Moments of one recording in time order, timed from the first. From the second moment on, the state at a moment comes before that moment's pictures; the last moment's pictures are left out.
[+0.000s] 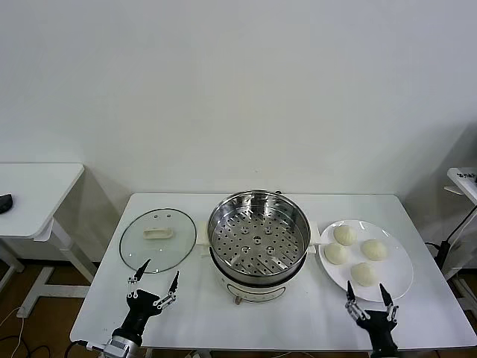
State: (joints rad) left arm 1.63 -1.20 -0.47 -1.90 0.02 -0.24 -0.01; right arm -1.68 1.15 0.60 1.83 0.42 0.29 0.19
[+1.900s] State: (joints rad) left arm 1.67 -1.25 -0.48 -1.97 0.04 -0.31 -0.01; right arm 0.02 0.85 -0.50 0.71 -0.11 0.04 -1.19
